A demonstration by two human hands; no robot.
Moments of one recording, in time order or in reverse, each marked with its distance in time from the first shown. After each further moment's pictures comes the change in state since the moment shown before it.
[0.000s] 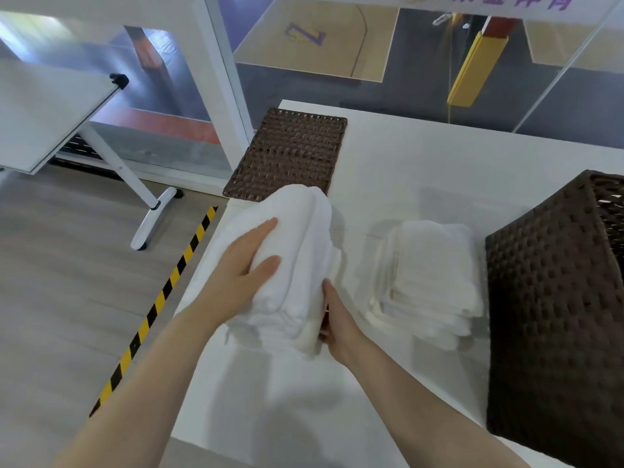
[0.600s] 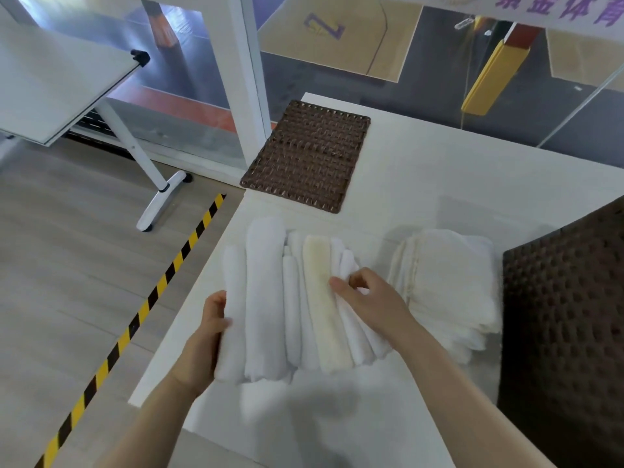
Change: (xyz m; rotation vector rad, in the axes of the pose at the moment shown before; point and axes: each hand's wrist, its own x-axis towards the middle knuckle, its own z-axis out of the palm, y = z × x) left_hand -0.077 -0.110 0.010 -0.880 0.133 -0.400; right_hand -0.045 -0.060 -0.010 -0.898 0.203 -0.373
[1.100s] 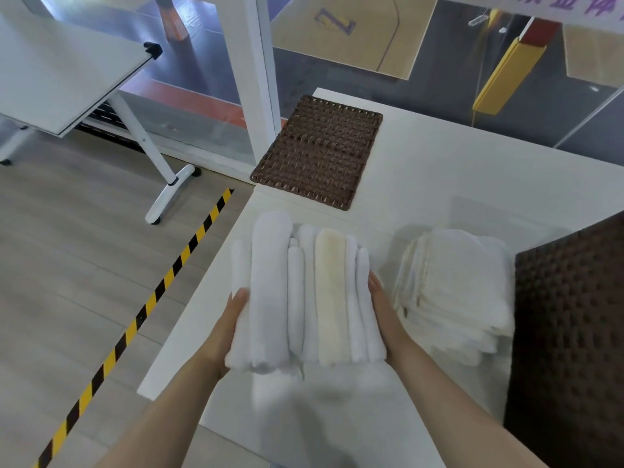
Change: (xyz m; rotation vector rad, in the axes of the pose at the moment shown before) left_hand -0.002 0.015 0.026 -0.028 0.075 -0.179; right_hand 0.004 0.025 0.028 0.638 -0.137 -0.049
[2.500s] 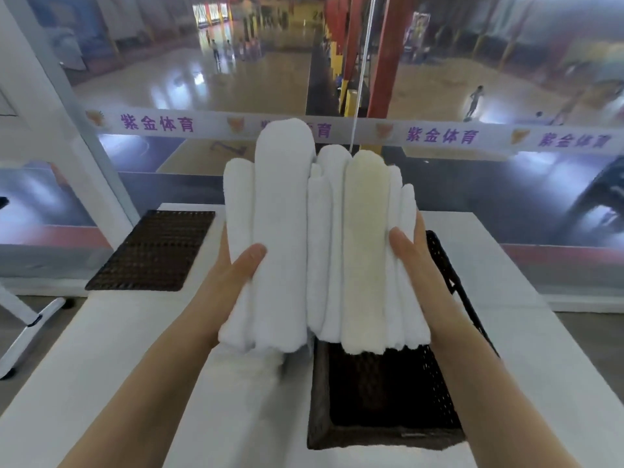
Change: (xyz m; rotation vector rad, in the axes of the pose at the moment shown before) left_hand -0.186 0.040 0.395 0.253 -0.365 0.604; right_hand -0.301 -0.141 -0.318 0.102 0.314 -0.710
